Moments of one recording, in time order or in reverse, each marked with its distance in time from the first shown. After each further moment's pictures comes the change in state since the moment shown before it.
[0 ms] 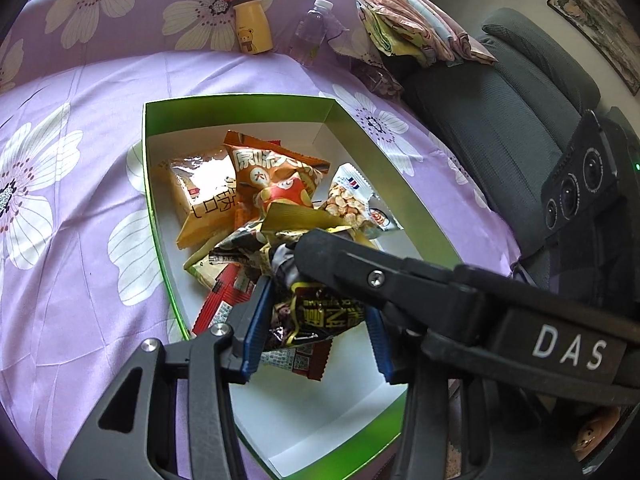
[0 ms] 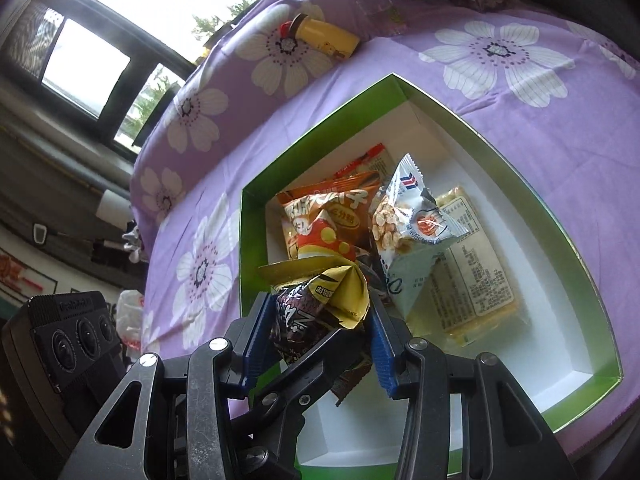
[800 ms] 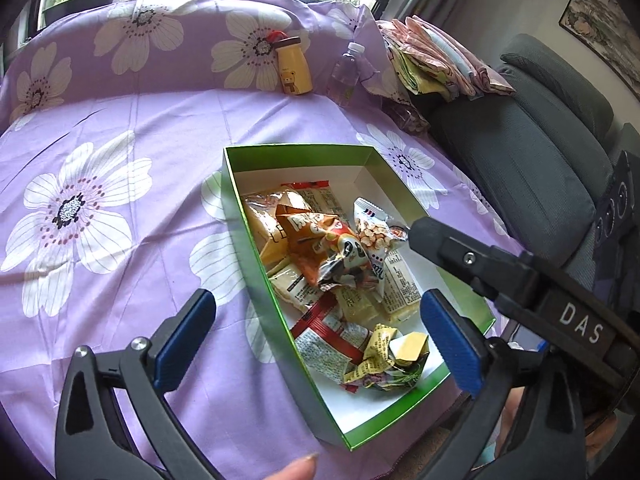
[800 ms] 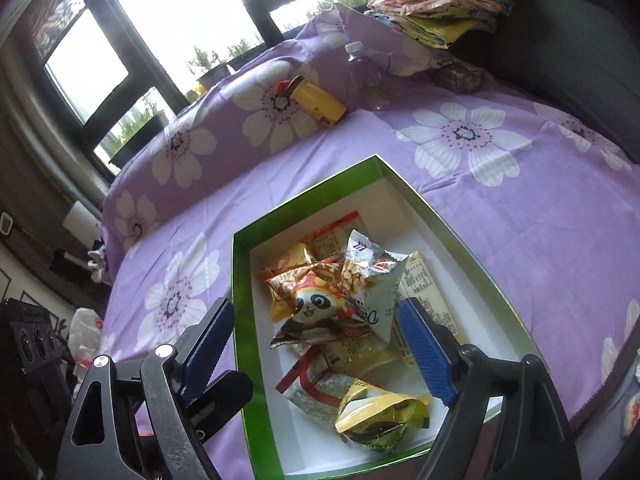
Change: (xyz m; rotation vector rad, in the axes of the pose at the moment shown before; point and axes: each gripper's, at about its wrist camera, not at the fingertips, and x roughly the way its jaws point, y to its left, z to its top) left arm -0.063 0.020 -0.004 -0.024 -0.117 0.118; right arm -0.042 0.035 -0.006 -0.114 -0.226 -0.199
